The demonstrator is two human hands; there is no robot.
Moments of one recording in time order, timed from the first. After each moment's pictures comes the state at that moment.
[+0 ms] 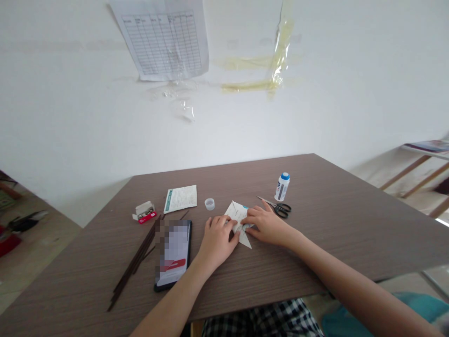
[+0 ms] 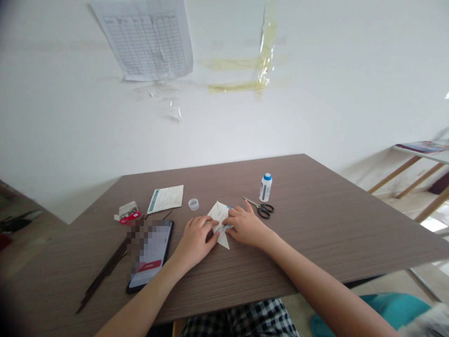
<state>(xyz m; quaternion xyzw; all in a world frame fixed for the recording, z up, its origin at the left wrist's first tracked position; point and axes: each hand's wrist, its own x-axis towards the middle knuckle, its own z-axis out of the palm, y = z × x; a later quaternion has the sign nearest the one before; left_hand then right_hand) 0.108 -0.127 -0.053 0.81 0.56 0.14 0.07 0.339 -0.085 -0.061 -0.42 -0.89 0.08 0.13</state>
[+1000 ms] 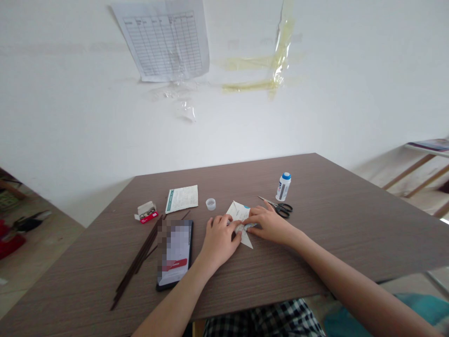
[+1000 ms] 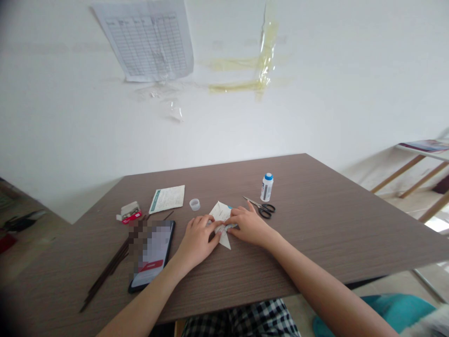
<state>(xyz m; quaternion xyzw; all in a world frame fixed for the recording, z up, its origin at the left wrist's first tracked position) 0.109 -0.125 -0.056 0.82 0.56 0.13 0.05 0.346 -0.073 -0.079 -0.41 -0.89 0.10 0.19</state>
